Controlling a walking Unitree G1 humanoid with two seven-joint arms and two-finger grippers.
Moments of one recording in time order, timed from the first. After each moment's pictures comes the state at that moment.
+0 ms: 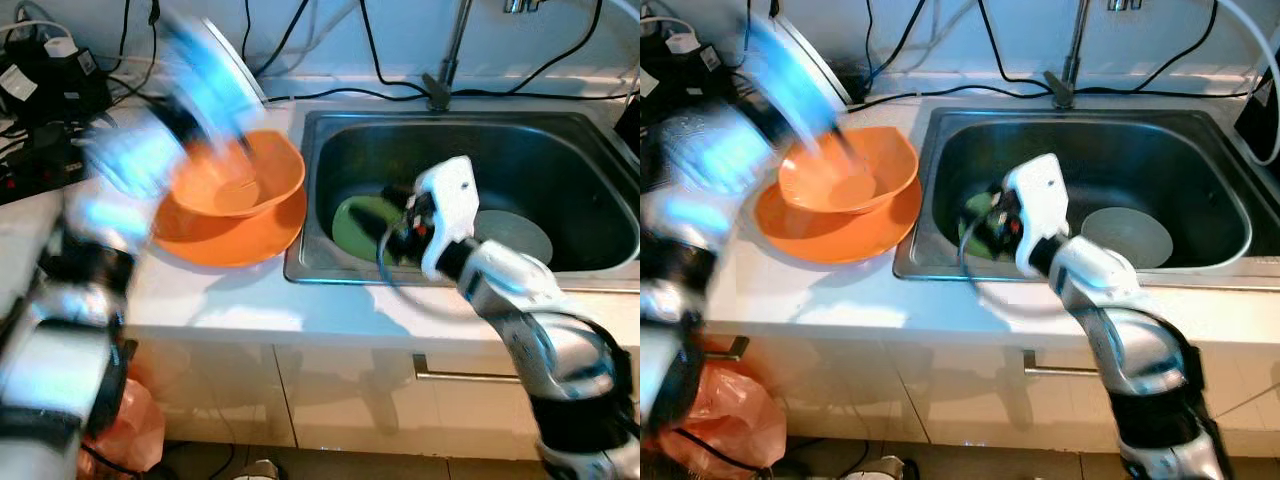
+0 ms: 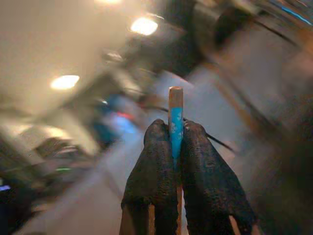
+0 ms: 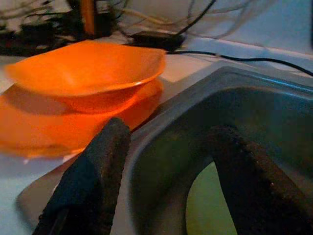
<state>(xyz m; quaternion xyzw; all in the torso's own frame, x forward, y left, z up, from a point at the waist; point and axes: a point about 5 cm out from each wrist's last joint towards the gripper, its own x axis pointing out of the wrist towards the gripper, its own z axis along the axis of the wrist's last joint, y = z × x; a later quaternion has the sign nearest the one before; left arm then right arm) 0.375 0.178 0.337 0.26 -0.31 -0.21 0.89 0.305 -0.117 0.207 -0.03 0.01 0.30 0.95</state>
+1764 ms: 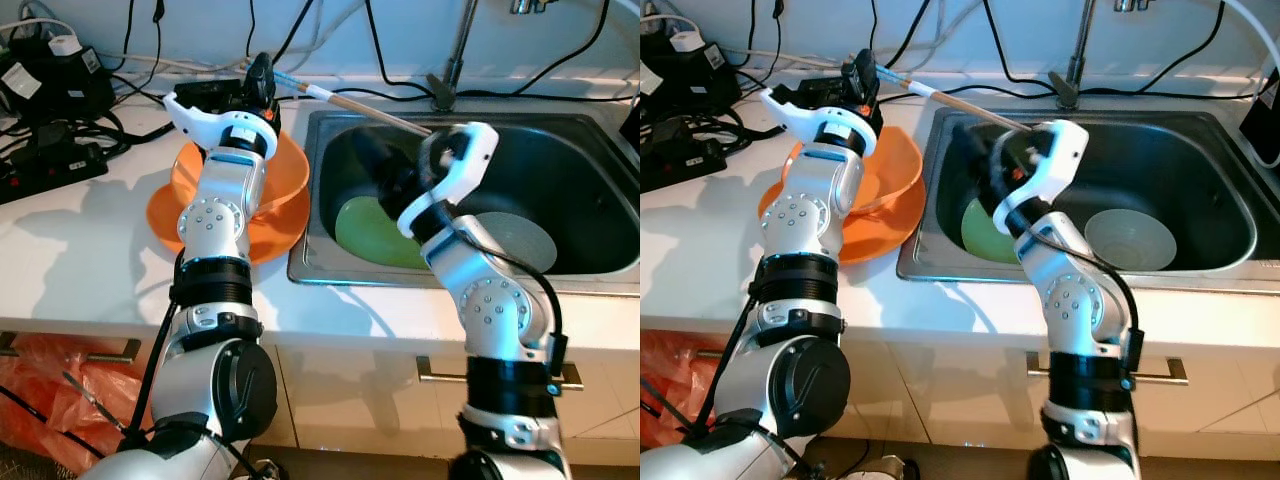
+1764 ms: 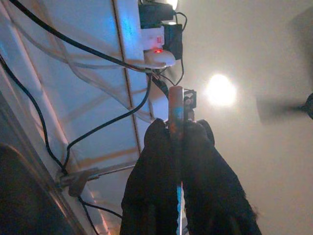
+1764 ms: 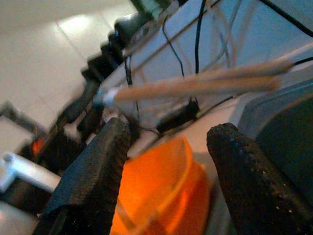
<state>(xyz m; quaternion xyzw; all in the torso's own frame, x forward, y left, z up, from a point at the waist) 0.392 0.106 0.268 -0.67 -0.08 -0.17 0.71 0.331 -0.093 0.232 0.35 -0.06 0.26 0.90</state>
